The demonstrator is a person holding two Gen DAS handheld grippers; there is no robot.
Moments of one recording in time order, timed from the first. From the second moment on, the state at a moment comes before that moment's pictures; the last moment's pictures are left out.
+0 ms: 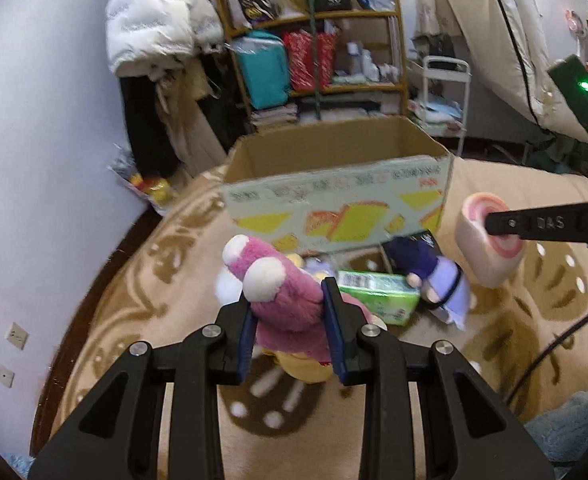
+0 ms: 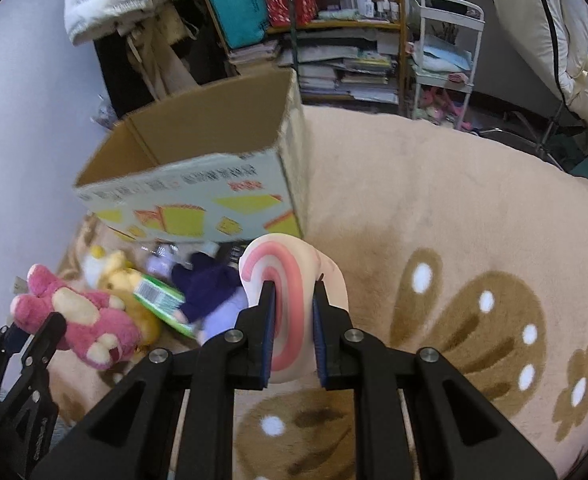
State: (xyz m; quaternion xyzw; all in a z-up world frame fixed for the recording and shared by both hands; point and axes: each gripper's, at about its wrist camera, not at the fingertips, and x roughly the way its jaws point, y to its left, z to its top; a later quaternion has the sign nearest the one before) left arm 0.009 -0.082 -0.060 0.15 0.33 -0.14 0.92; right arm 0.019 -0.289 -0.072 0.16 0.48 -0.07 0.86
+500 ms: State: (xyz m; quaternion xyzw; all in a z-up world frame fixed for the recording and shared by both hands) left arm 0.006 -0.044 -0.011 0.11 0.25 -0.10 0.96; right arm -0.017 -0.267 -0.012 0.14 0.37 -0.04 0.92
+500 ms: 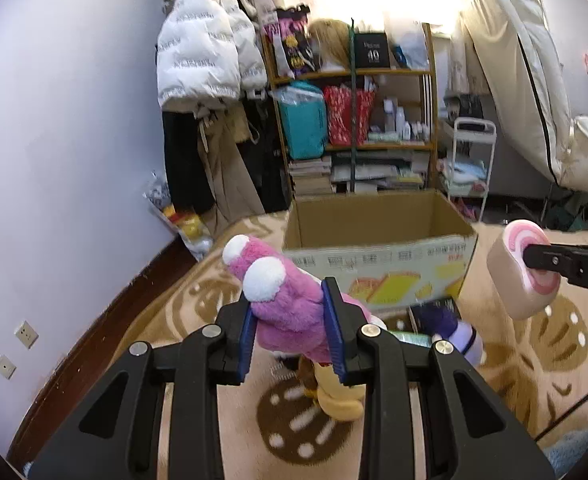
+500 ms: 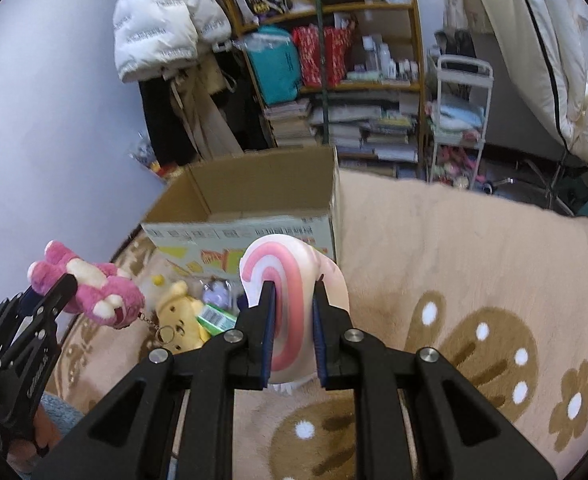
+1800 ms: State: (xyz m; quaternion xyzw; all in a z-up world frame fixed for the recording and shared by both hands) left arm 0.128 -0.065 0.046 0.10 0.14 -0.09 0.98; right arm 0.075 -0.260 0.031 0.06 0.24 -0.05 0.97
